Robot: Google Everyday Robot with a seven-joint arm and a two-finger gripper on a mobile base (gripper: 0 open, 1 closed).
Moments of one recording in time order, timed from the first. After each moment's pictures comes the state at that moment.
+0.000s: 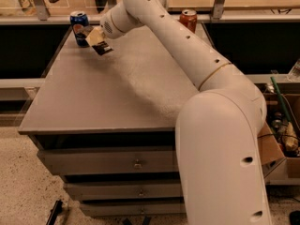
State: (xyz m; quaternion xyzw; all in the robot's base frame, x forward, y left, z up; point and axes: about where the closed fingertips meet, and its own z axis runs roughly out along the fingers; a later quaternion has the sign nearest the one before) arm 0.814 0.169 0.878 -0.42 0.78 0.23 0.40
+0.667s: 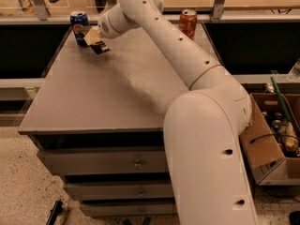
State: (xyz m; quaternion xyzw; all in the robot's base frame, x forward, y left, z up) arm 0.833 0.184 0.868 -0.40 0.79 0.25 0.39
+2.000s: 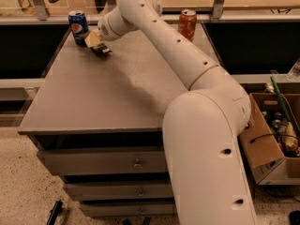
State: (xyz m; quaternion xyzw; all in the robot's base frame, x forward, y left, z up) arm 0.837 0.181 0.859 -0.40 0.79 0.24 0.40
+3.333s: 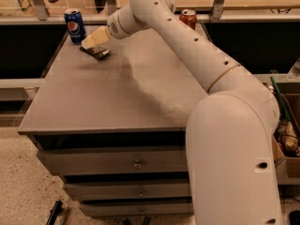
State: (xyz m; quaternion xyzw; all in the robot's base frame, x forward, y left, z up) arm 0.824 0.150 0.878 -0.39 0.79 0.23 0.42
